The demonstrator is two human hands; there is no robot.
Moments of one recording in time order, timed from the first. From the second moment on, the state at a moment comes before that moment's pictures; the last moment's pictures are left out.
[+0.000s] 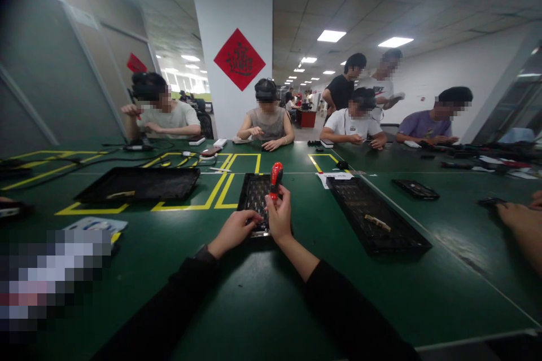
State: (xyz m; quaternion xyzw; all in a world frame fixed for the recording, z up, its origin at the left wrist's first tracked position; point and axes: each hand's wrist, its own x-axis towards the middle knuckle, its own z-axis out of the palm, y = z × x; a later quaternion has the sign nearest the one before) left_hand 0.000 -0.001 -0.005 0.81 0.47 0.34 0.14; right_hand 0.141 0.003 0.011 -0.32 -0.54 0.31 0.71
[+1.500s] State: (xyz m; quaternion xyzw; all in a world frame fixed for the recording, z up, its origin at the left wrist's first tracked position) left_hand -0.006 0.003 -0.003 0.83 0.45 0.29 0.13; right_hand 0.143 0.001 0.013 -0.31 -0.53 0.30 0.73
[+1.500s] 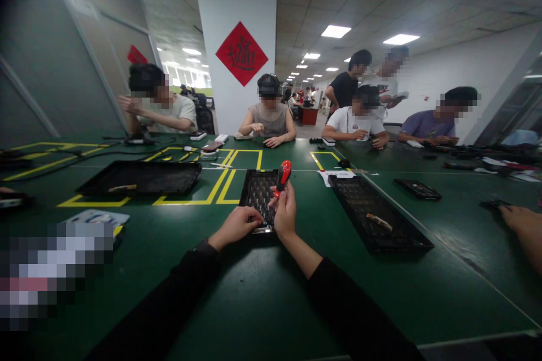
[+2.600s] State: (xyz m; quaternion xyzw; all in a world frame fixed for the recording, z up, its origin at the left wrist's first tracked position) left_hand -0.005 0.001 -0.002 0.83 0.46 0.29 0.13; right_hand 0.142 0.003 0.009 -0.33 -0.53 0.30 0.72
